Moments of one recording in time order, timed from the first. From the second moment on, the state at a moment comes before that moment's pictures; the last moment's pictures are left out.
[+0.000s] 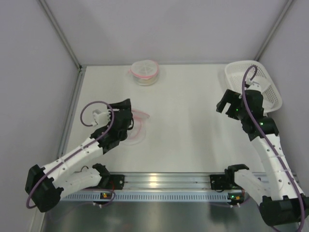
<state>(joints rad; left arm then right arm) -0.74 0.97 0.67 -0.24 -0.81 -1.83 0.13 0.87 0.96 -0.67 0.12 0.42</state>
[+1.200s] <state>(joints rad) -0.65 1.30 1.14 -0.65 -0.12 -0.17 0.13 0.88 0.90 -0.68 0.11 0.39</state>
